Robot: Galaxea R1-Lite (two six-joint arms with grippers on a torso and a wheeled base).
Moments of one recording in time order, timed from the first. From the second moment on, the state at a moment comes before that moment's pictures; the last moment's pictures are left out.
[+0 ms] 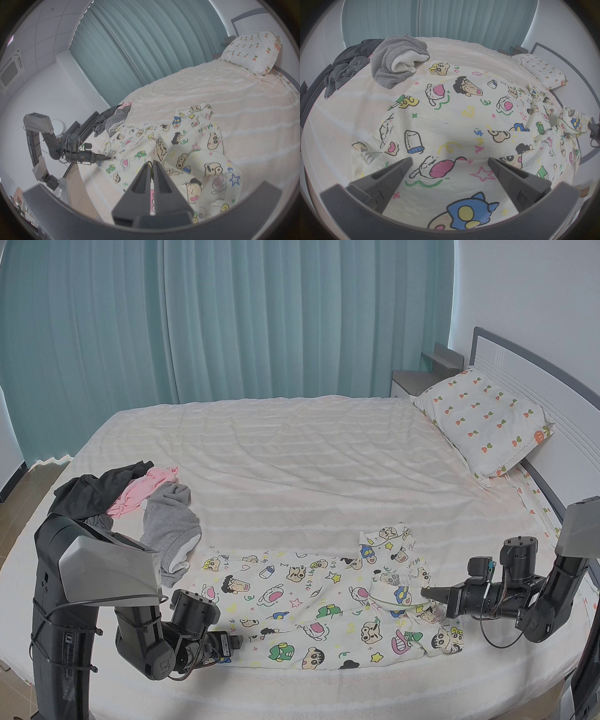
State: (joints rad) left arm -0.42 2.41 -0.49 -1.00 0.18 -0.48; right arm 0.18 2.13 -0.31 -1.26 0.52 0.19
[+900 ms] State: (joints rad) left arm -0.42 2.41 -0.49 -1.00 0.18 -0.48; right arm 0.18 2.25 -0.11 -1.25 0.55 -0.04
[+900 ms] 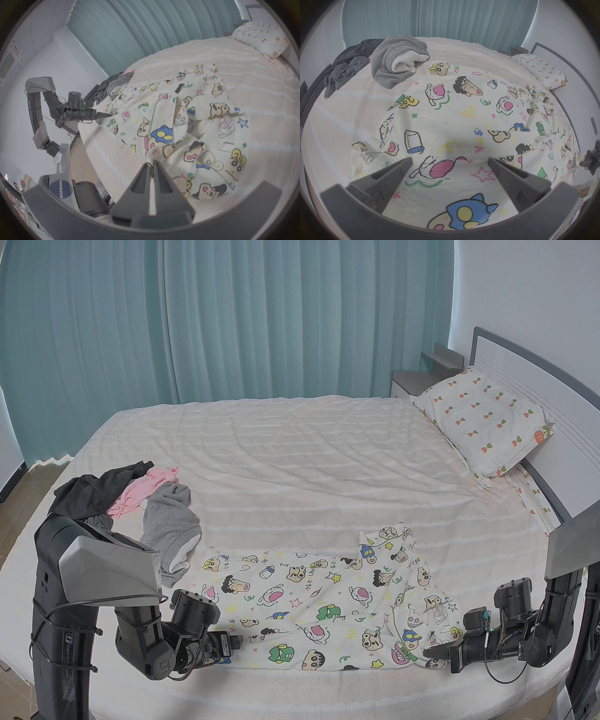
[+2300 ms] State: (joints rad) left arm -0.42 2.41 -0.49 -1.00 0.18 -0.48; right arm 0.15 2.21 -0.71 -0.54 0.43 0.19
